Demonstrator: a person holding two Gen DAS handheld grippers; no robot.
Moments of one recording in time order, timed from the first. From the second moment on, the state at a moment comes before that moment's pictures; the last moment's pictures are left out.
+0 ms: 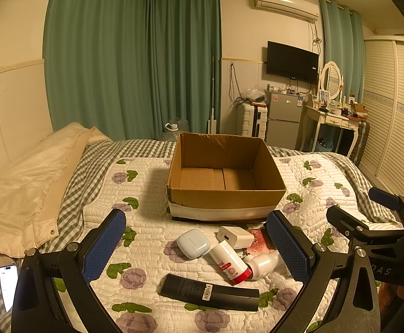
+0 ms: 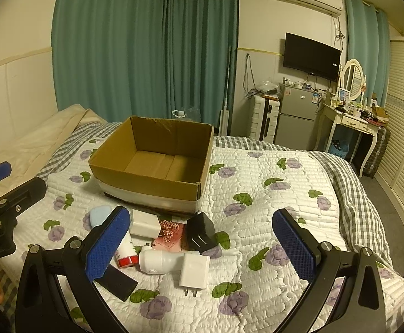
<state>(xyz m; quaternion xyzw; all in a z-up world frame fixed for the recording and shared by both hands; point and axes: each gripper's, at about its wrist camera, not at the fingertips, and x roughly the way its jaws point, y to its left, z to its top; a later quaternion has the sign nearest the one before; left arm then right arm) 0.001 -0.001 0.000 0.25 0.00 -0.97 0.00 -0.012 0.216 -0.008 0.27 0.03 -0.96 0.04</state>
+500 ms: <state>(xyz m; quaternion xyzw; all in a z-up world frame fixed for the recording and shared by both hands) 0.001 -0.001 0.000 0.25 0.00 -0.97 0.00 -0.012 0.215 -0.008 0.27 0.03 -0.96 0.04</state>
